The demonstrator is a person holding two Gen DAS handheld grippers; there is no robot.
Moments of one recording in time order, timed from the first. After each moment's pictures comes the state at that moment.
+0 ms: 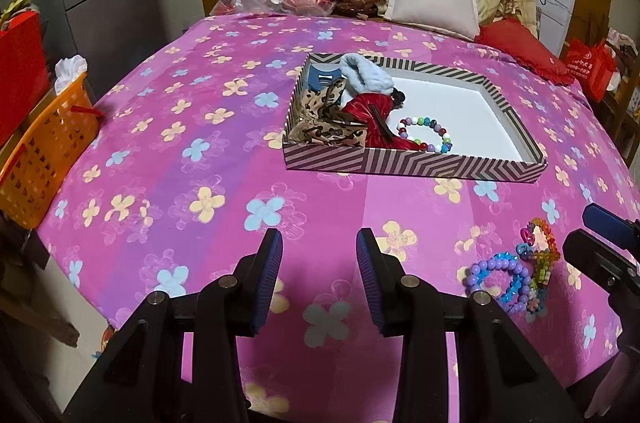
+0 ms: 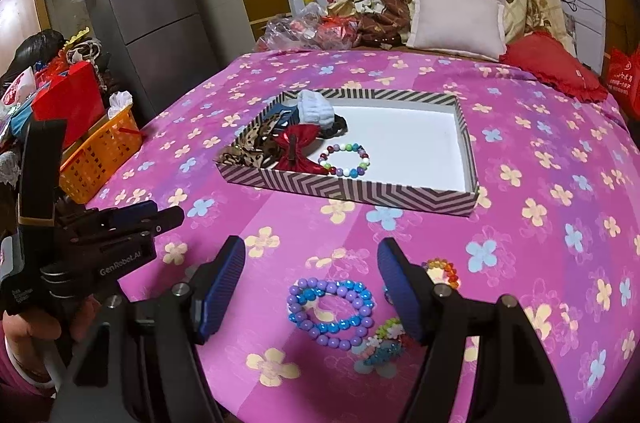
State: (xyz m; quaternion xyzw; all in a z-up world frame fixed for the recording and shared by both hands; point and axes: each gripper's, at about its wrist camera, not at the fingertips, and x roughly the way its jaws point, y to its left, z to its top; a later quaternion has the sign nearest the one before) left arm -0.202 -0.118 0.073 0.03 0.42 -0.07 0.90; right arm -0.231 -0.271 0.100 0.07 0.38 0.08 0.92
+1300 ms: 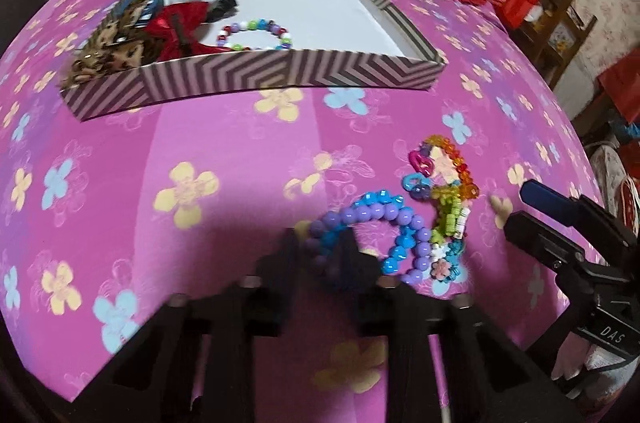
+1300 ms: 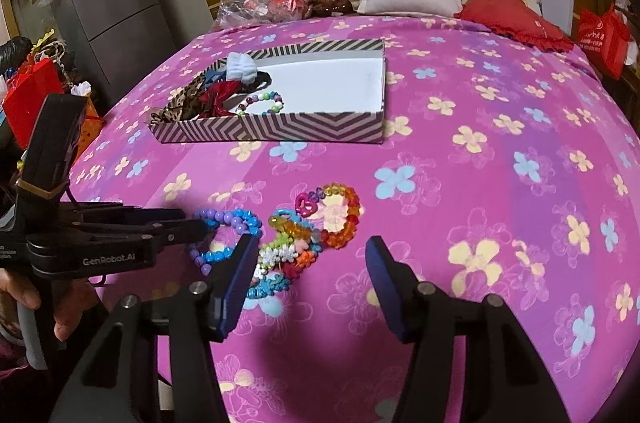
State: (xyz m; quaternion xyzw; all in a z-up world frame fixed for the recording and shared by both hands) left arm -0.195 -0.217 0.012 0.03 0.52 -0.26 0.81; right arm -0.263 -0.346 0.052 0.09 0.42 0.04 0.90
